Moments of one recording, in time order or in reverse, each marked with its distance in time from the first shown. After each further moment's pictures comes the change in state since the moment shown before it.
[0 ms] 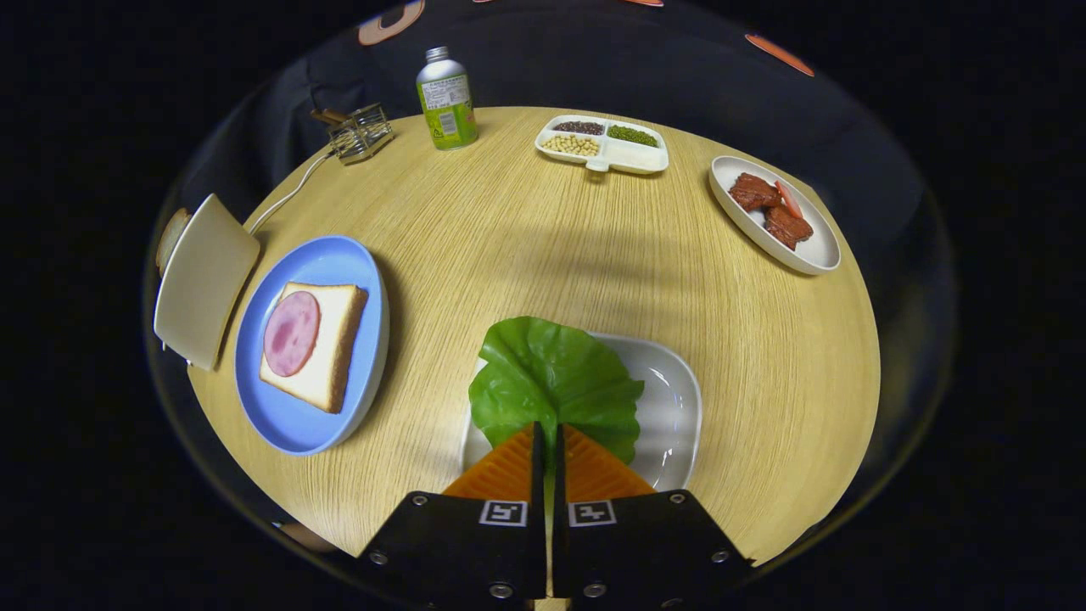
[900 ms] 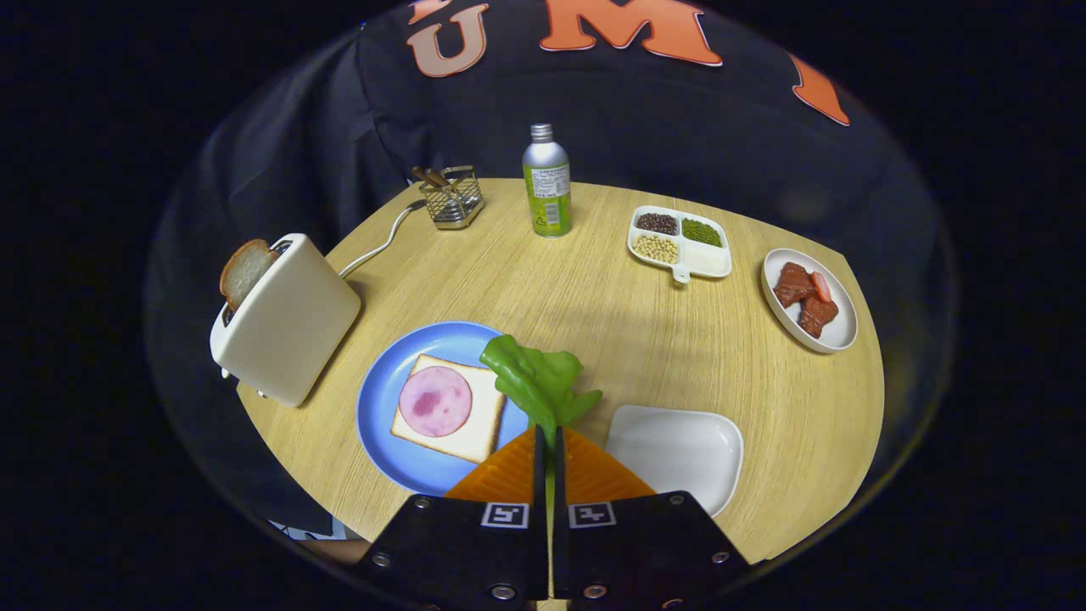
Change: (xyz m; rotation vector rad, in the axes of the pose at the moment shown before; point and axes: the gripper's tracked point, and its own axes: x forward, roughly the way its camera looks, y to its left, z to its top) arm -0.072 0.103 0.069 -0.083 -0.203 0.145
